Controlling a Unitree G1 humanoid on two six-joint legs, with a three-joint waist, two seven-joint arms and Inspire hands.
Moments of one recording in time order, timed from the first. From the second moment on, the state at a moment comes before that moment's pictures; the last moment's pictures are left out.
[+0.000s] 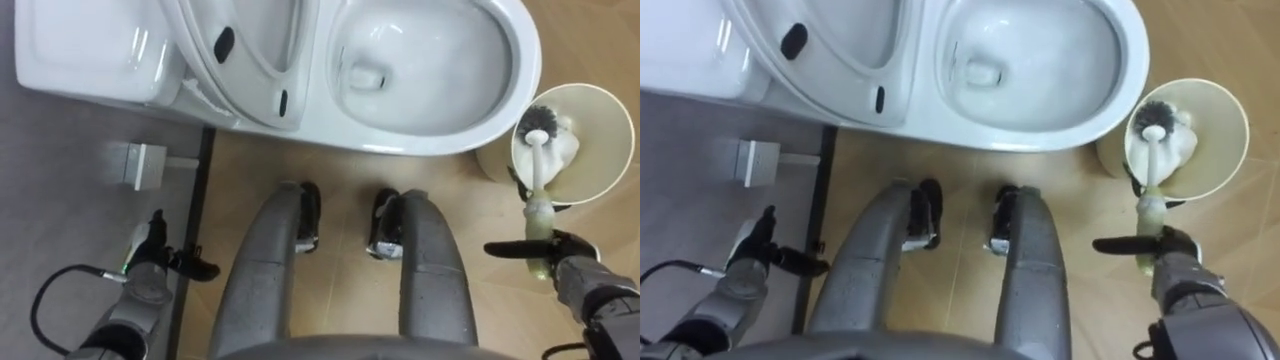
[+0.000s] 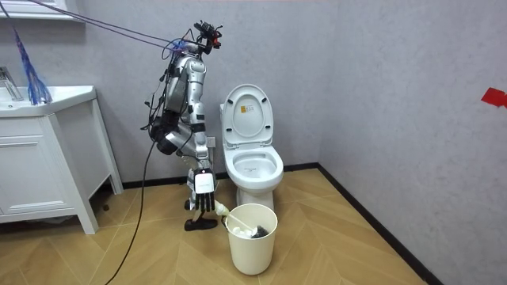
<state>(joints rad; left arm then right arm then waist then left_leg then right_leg) -0.04 0.31 -0.22 0.94 0.07 0.06 0.25 -0.26 -0.48 0.23 1.36 0.45 0.07 -0.12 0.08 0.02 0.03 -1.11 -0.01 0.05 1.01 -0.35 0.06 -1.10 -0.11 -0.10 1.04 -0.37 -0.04</state>
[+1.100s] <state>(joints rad) -0.11 0.35 -0.26 0.93 0.07 0.09 0.20 -0.41 -0.57 0.24 1.39 0.76 0.10 -0.05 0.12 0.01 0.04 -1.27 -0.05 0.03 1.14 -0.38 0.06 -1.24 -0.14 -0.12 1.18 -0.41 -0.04</state>
